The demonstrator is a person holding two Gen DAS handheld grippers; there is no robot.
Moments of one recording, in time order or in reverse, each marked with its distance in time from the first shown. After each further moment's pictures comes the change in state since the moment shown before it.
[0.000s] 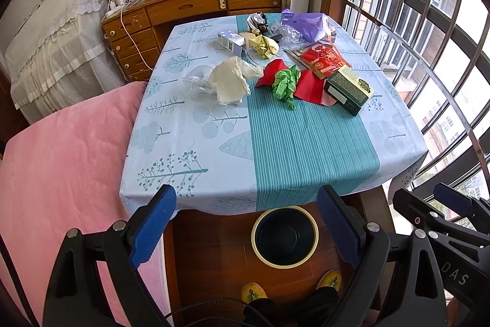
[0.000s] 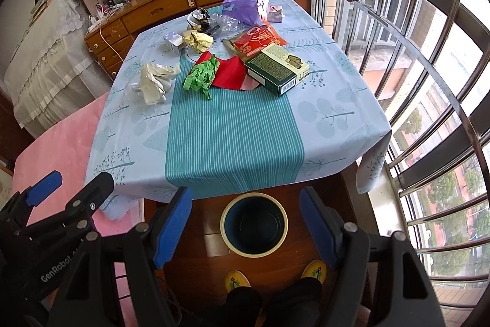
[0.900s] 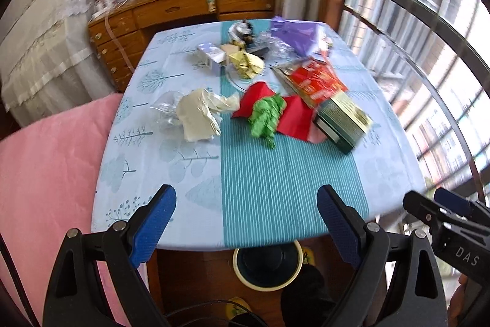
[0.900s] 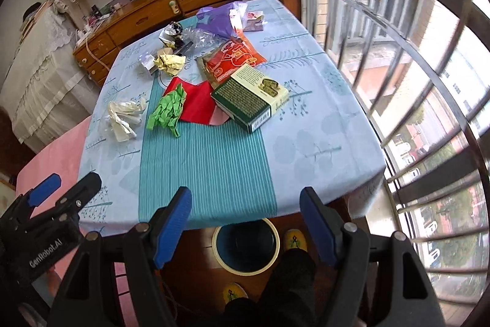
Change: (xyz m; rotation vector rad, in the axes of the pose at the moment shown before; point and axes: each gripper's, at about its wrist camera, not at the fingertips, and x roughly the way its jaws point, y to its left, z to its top) left arm 0.056 -0.045 0.083 -0.049 0.005 -0.014; right arm 0.043 -0.062 0.079 0.021 0.022 0.025
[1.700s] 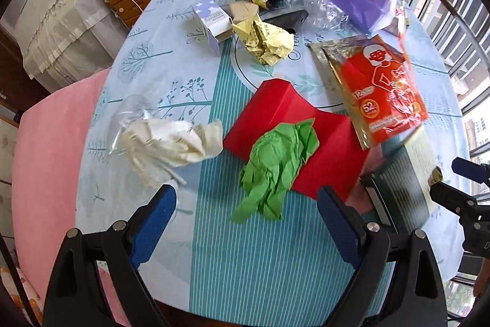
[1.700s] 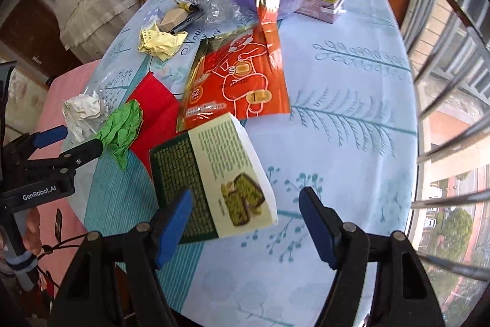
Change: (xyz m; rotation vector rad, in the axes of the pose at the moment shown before) left arm 0.166 -0.040 0.093 -0.084 0.282 0.230; right arm 0.178 -0.047 0.155 -0.405 0.257 0.267
